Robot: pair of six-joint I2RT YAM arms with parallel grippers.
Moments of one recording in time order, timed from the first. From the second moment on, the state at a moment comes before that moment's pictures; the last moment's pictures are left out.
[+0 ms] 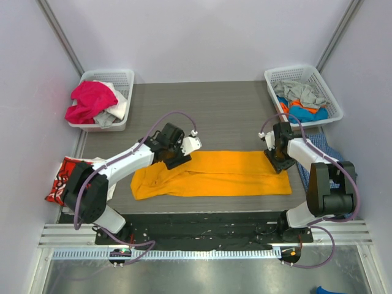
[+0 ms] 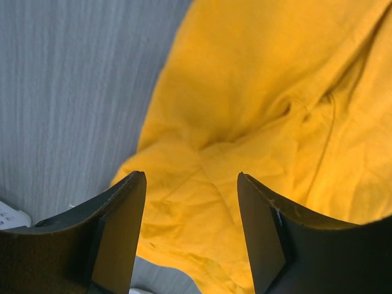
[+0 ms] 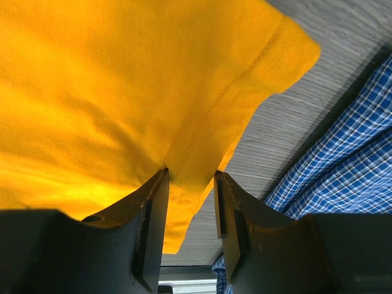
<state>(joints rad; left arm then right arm) -0.64 1.51 0.99 -0.49 -0.04 0.58 0.03 1.50 0.86 -0.68 0.14 -0.42</state>
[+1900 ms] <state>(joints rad) -0.52 1.71 1.14 -0.66 0.23 0.71 0.03 1.48 0.82 -0.67 0.14 -0.42</state>
